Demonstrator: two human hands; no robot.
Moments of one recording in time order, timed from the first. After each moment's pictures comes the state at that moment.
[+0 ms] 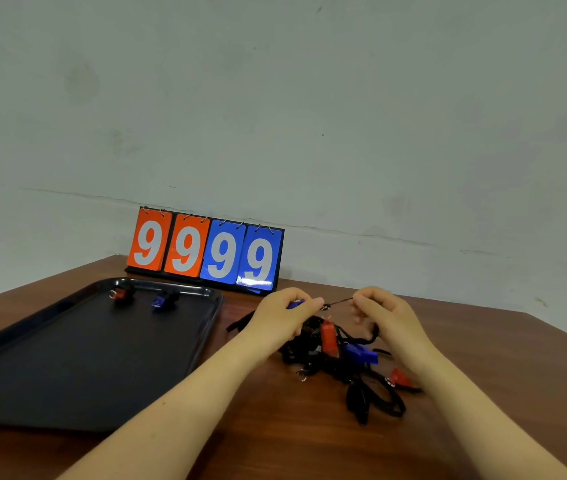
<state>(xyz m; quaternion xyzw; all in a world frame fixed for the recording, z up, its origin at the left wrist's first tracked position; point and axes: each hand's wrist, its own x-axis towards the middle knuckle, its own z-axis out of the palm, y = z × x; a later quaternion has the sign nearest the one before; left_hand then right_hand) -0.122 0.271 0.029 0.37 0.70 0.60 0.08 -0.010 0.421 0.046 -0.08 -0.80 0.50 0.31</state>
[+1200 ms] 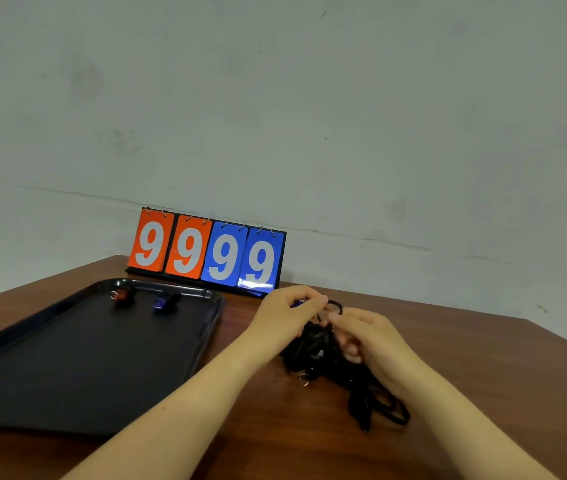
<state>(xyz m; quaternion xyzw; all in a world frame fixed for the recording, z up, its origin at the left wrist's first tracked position) -0.110 0.266 0.040 0.40 0.66 0.64 0.06 -0.016 0.398 0.037 -0.05 -0.78 0.59 0.20</state>
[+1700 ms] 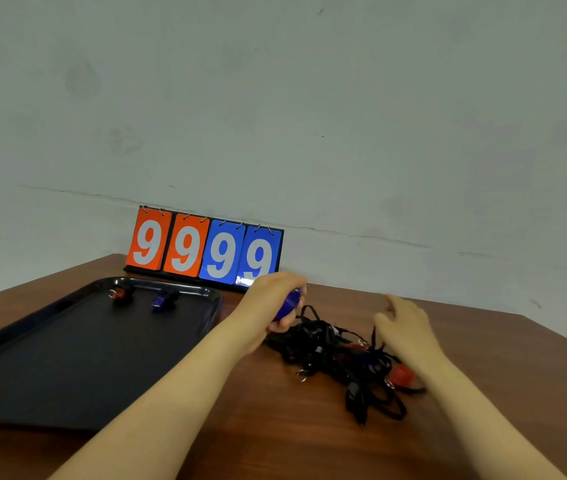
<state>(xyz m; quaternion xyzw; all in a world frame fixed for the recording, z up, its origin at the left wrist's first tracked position) -0.110 0.248 0.061 0.32 0.59 0.71 0.20 -0.014 0.446 0.039 -0.27 -0.88 0.23 0.30</state>
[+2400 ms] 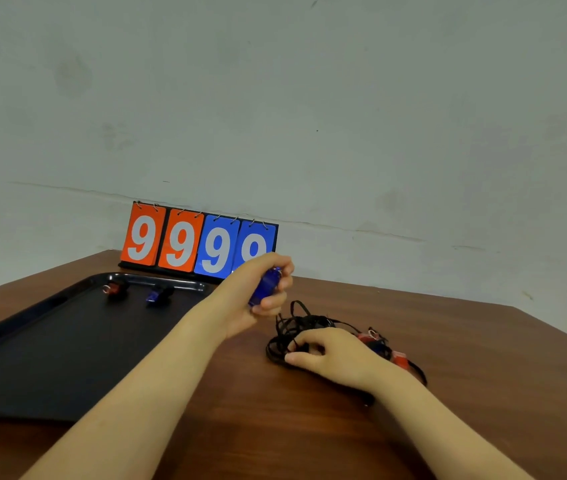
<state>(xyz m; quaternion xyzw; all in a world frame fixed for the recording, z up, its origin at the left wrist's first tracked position) -0.117 0.231 0.069 0.37 0.46 0.74 0.33 -0.034 0.399 0.013 -0.01 -0.98 0.16 0.09</state>
